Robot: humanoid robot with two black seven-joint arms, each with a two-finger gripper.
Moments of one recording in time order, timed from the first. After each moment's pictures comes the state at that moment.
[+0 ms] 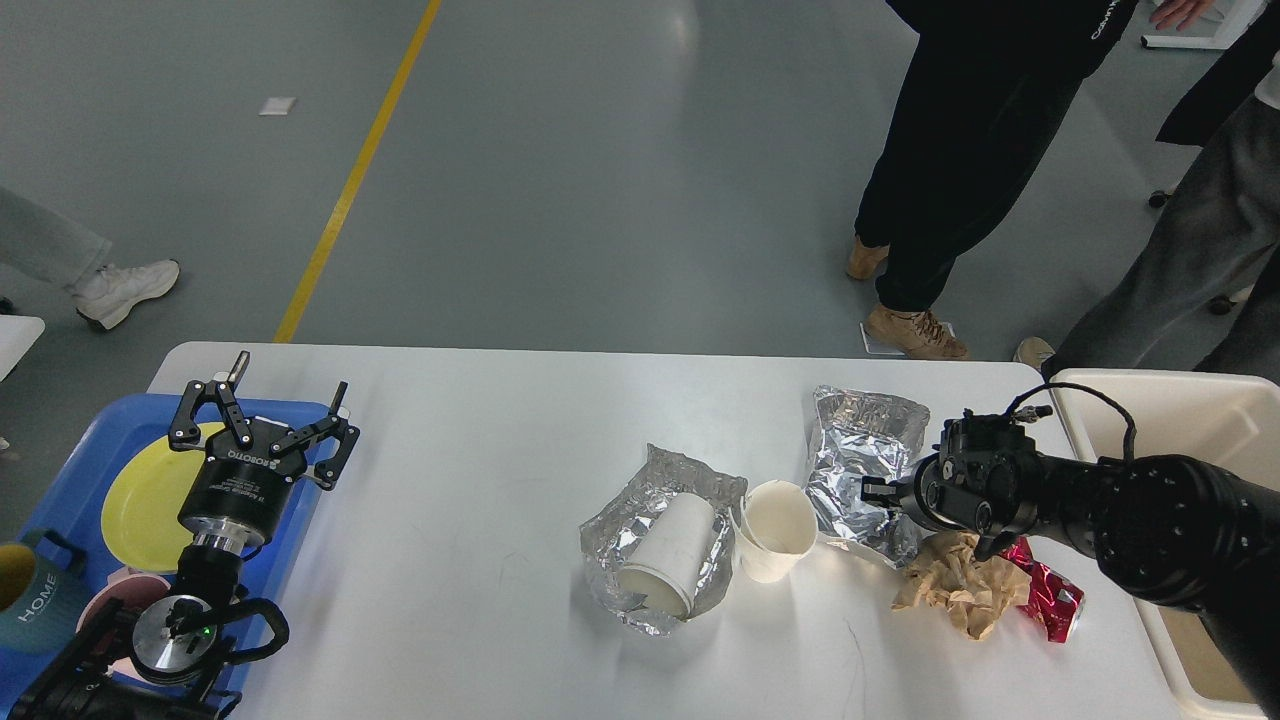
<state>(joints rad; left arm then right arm) -0.25 0.17 -1.40 -0.77 0.00 -0.65 -0.08 1.06 -0.06 -1.05 0.48 -0.19 0.23 -0.10</state>
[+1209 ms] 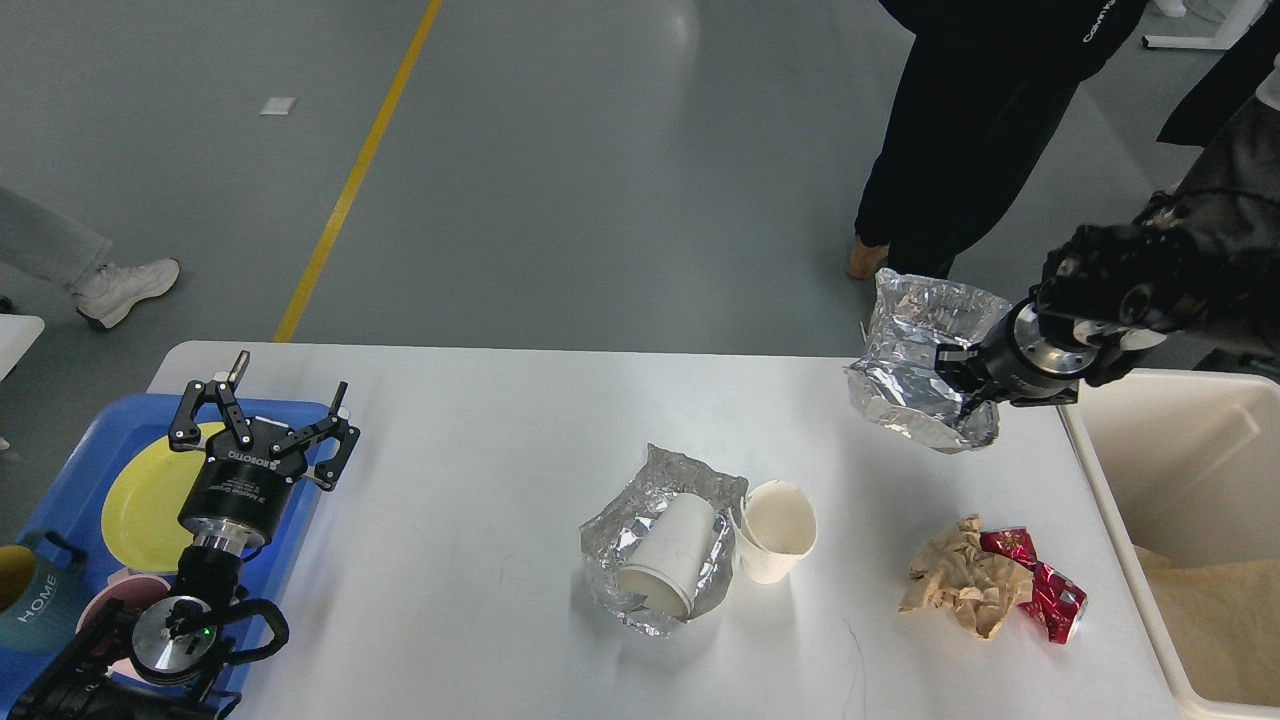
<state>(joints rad) -0.25 0.17 -1.40 -0.77 0.00 -0.65 -0.07 1.81 -0.35 -1.26 1.07 -0.06 0.51 -0.18</state>
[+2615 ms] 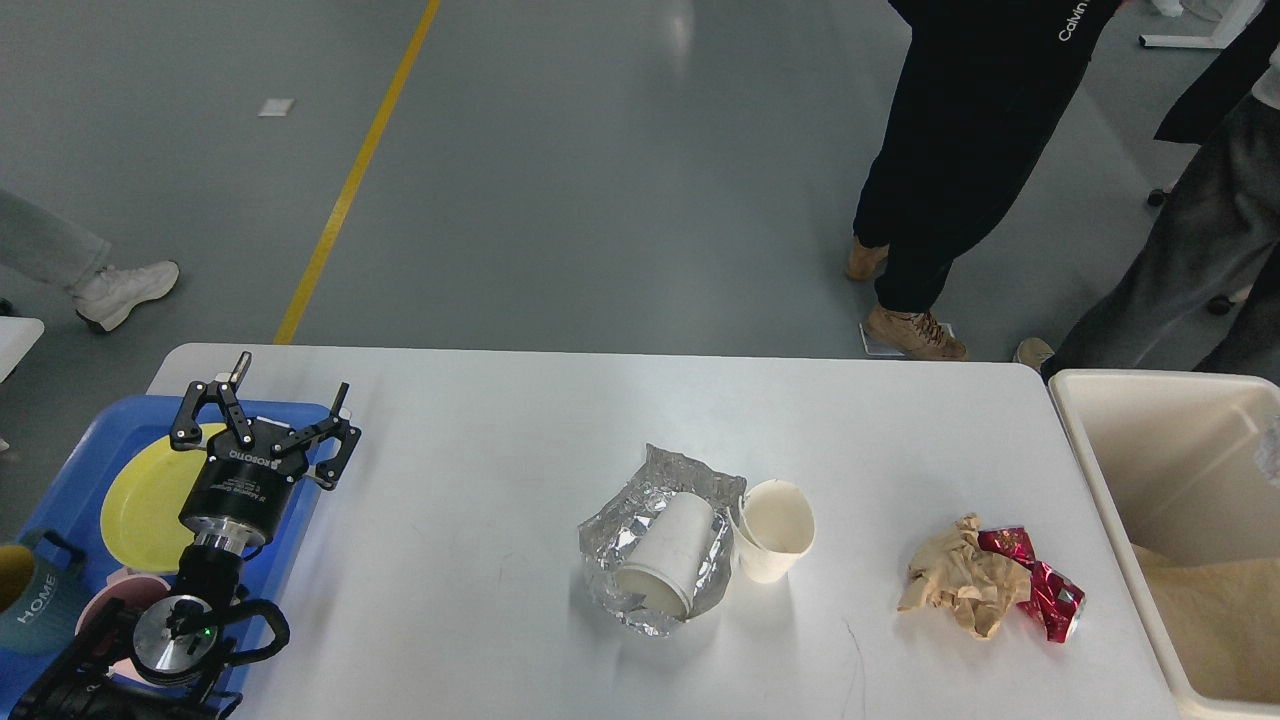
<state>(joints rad) -0.25 0.17 -1.39 -0.77 0.00 -0.65 -0.08 1.71 -0.96 -1.51 1.05 -0.20 0.31 0.04</state>
